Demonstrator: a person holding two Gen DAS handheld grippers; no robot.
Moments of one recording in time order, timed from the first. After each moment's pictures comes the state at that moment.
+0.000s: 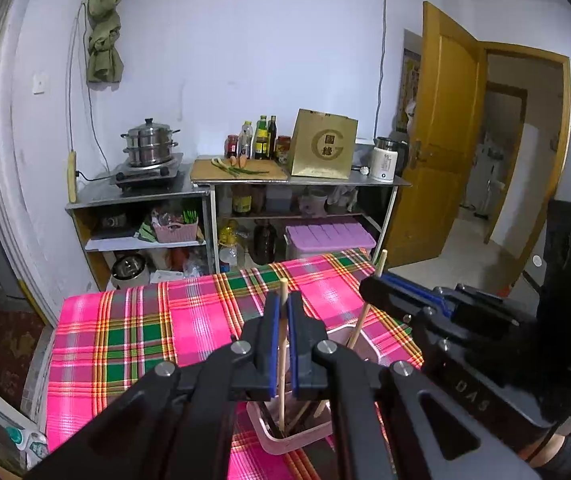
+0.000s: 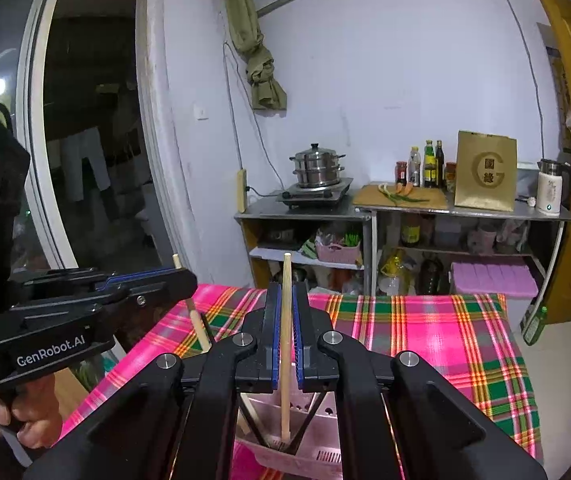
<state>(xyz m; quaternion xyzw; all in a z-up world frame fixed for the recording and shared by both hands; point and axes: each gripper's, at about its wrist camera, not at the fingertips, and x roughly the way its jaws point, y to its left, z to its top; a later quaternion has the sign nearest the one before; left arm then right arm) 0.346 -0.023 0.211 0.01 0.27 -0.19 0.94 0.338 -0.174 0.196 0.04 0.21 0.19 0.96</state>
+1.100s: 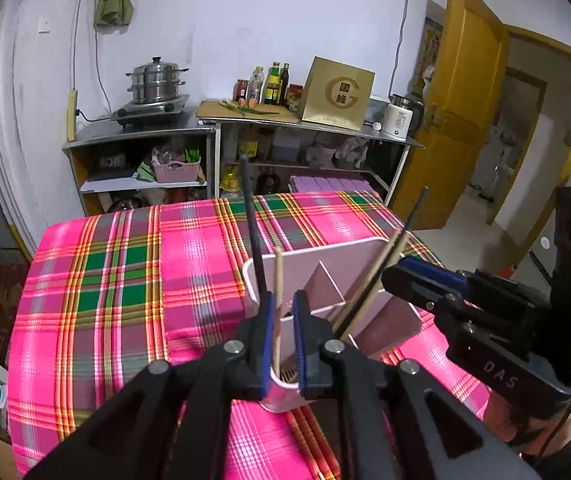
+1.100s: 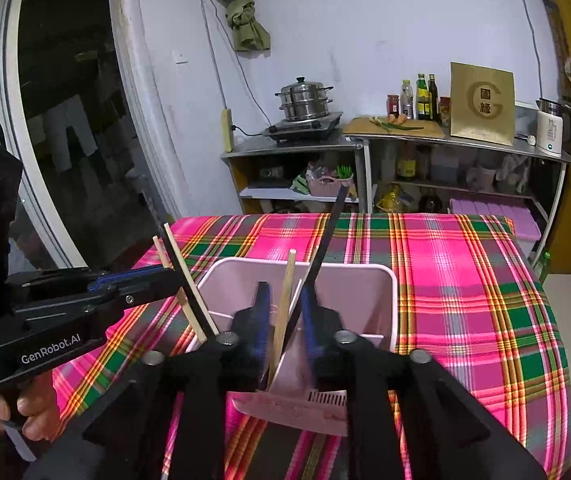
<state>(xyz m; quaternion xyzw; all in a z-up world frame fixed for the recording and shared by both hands) 0.347 -0.015 0.121 -0.02 0.35 -0.18 0.92 0.340 -0.188 0.115 0.04 0.30 0.18 0.93</state>
